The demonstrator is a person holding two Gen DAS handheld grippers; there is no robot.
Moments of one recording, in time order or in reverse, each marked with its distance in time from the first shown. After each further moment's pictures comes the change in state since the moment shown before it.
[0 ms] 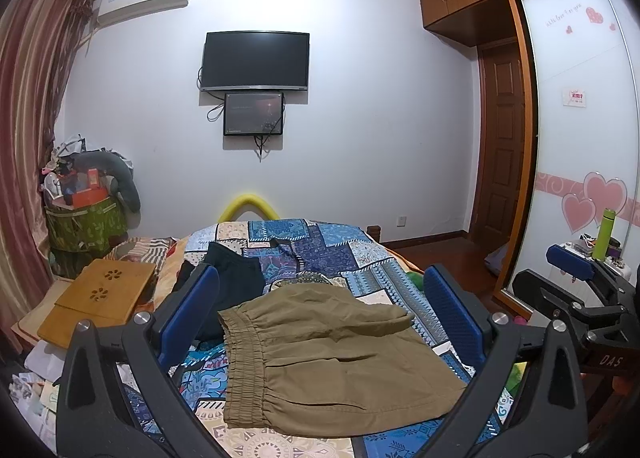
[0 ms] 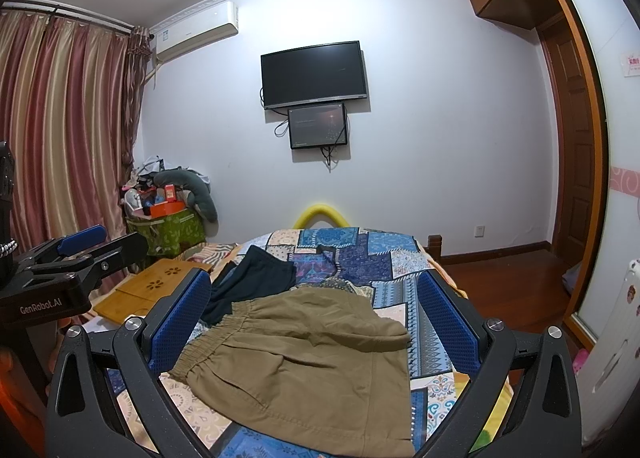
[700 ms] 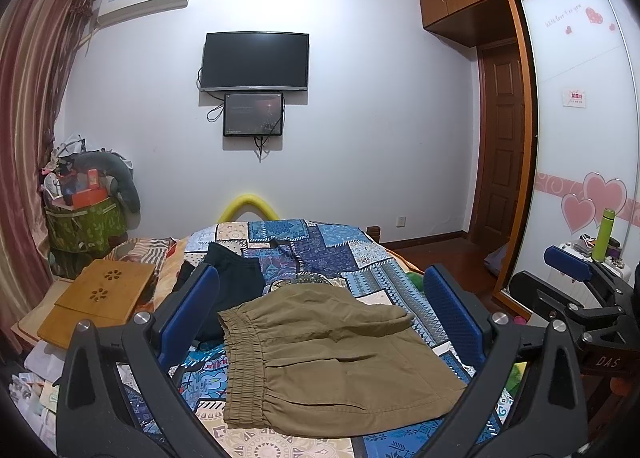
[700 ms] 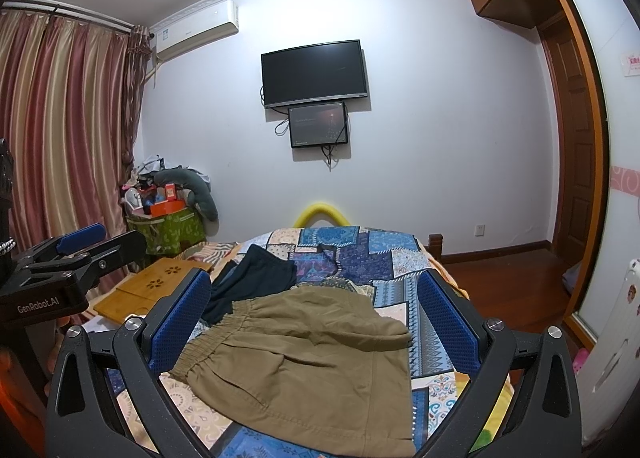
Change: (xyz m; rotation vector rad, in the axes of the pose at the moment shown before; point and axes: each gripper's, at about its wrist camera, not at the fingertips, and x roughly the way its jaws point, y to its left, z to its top) left arm -0.001 -0.001 0.001 0.003 0.000 0.001; right arm 0.000 0.001 0.000 -0.002 0.002 0.000
